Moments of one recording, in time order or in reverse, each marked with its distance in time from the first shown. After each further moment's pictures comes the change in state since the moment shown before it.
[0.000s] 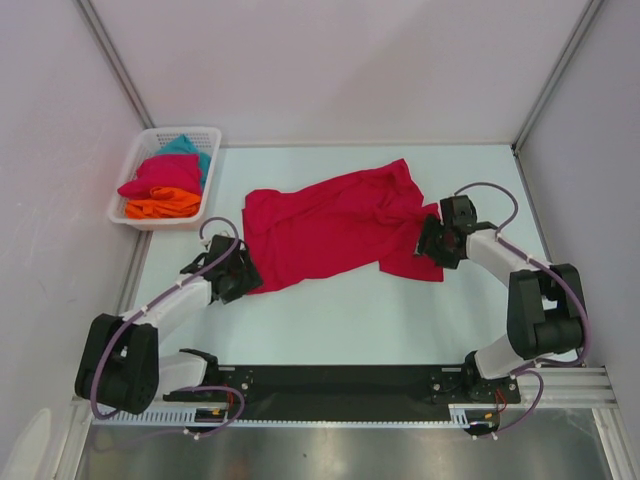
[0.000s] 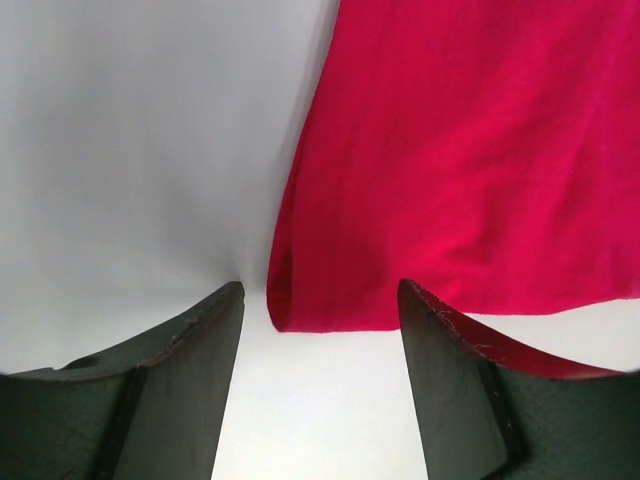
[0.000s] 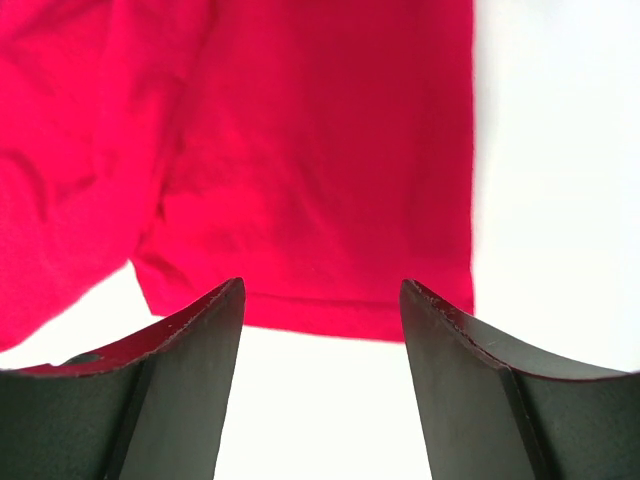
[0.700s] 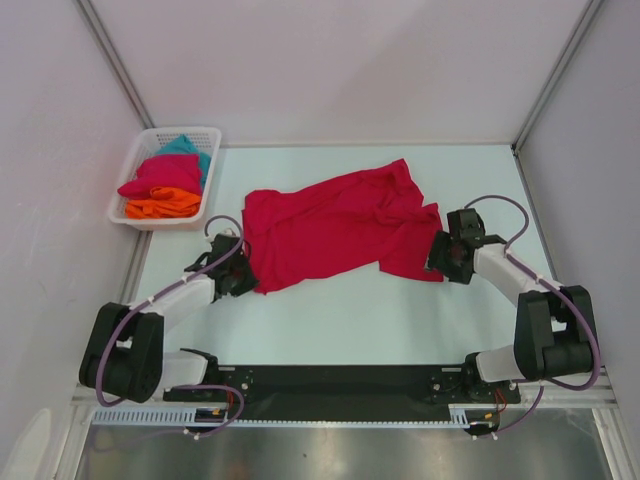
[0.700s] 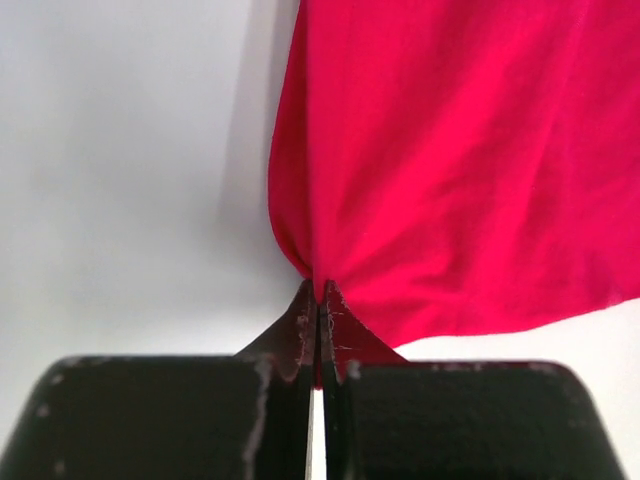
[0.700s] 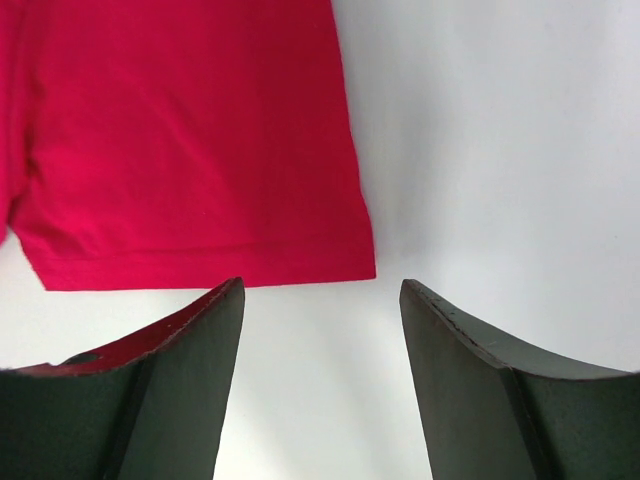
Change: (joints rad) left arm 0.000 0.067 -0.012 0.131 0.044 0.025; right arm -0.022 -0.136 -0.114 -0.079 0.100 -0.012
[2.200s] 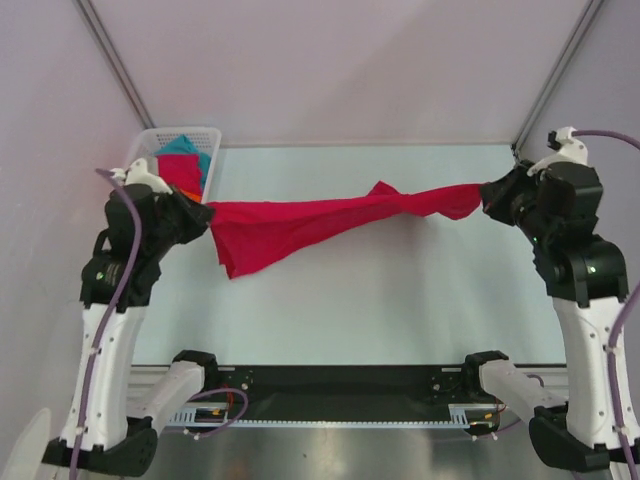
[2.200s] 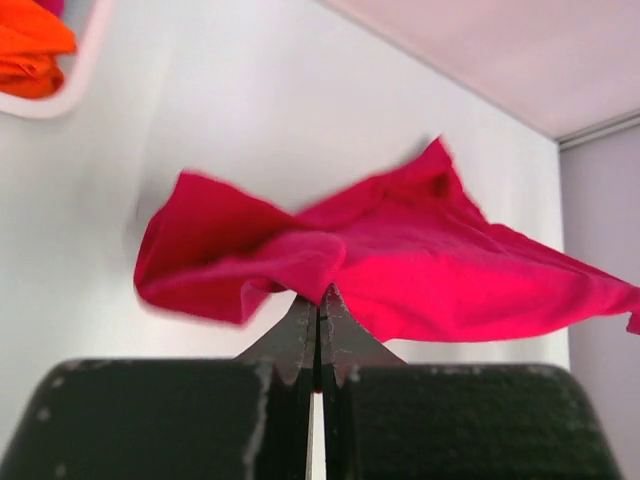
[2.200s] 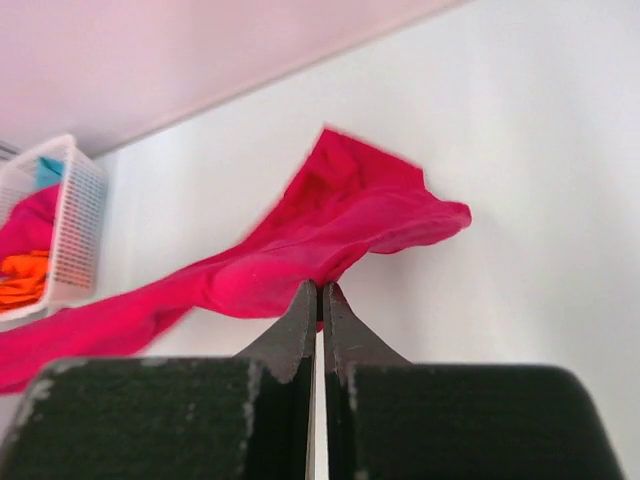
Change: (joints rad) left arm 0.121 -0.374 0.731 -0.561 0.066 0.076; right arm 0.005 -0.402 0.707 -0.376 0.015 -0.022
